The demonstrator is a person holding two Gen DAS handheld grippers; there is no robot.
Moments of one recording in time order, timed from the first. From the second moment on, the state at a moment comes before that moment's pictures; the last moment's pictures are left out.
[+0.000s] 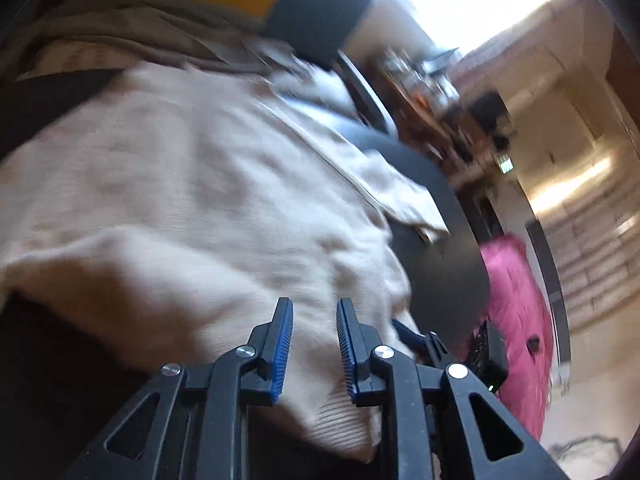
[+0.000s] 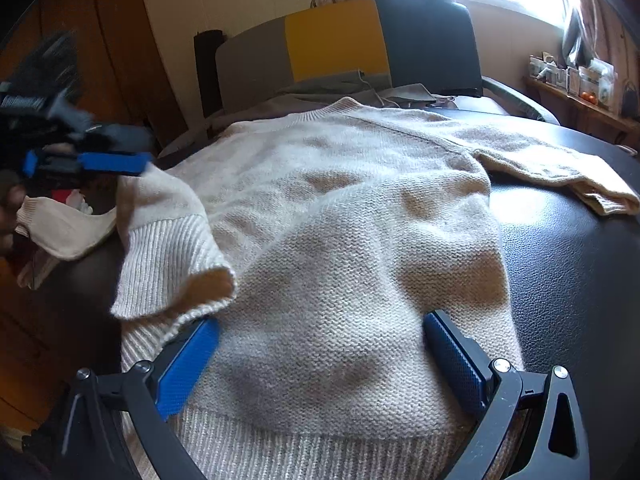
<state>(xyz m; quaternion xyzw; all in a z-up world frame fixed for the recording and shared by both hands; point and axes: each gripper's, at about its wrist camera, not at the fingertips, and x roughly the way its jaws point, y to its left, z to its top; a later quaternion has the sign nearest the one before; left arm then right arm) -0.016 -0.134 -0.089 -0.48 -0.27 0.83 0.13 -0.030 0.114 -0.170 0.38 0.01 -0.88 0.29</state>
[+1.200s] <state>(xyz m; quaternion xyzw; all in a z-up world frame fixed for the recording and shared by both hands) 0.025 -0.167 -0.166 -0.42 -0.21 0.87 0.14 -0.032 0.112 -0.172 0.38 0.02 -0.88 0.28</state>
